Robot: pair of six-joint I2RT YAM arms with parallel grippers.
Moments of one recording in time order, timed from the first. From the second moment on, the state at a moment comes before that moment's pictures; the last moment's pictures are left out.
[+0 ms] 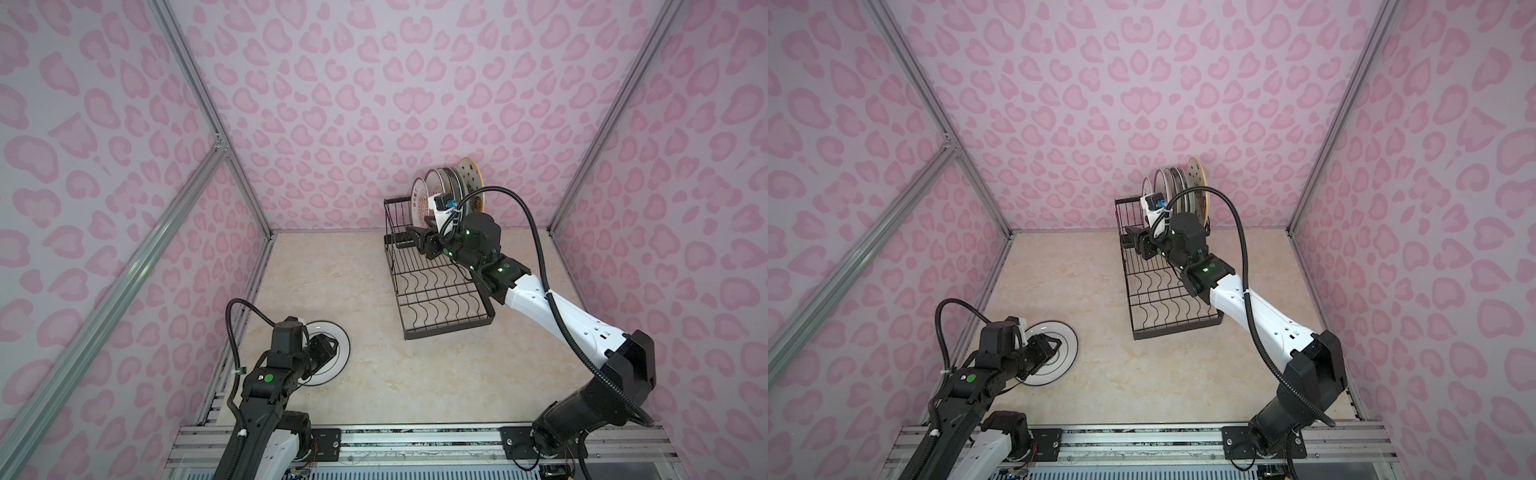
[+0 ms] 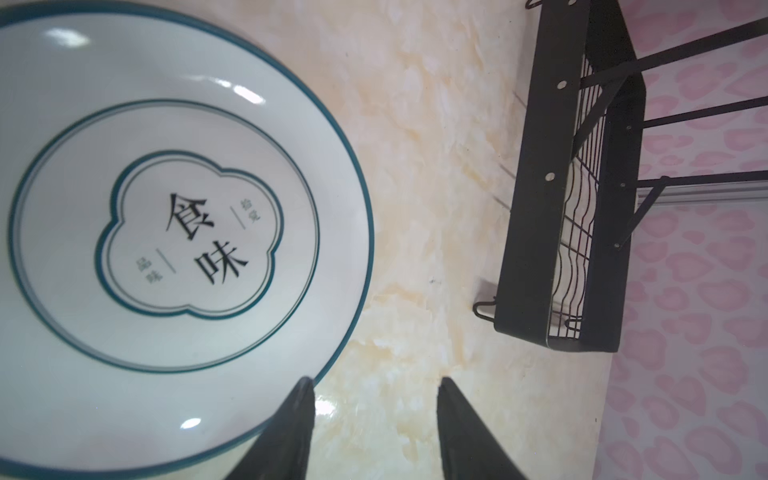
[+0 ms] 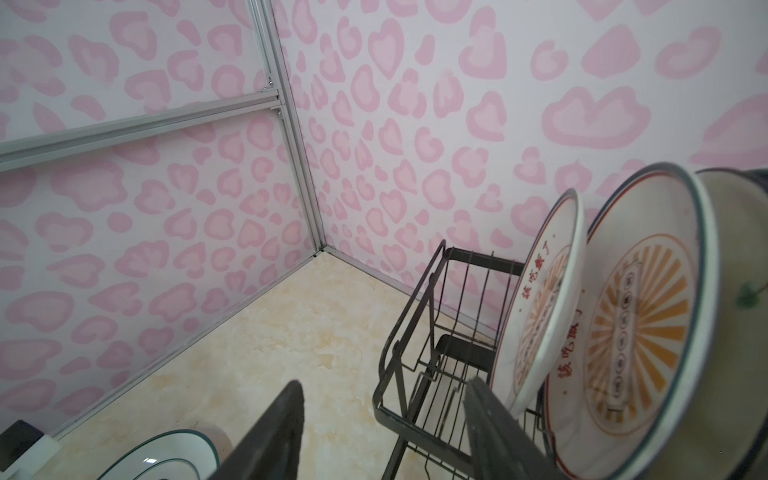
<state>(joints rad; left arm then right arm) -0.10 0.60 0.48 -0.75 0.26 -0.81 0.61 1.57 1.41 0.02 -0.13 0.10</state>
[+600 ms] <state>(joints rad) -0.10 0.50 0.40 -0.88 0.26 -0.90 0.83 1.71 1.08 0.24 -0.40 0.46</state>
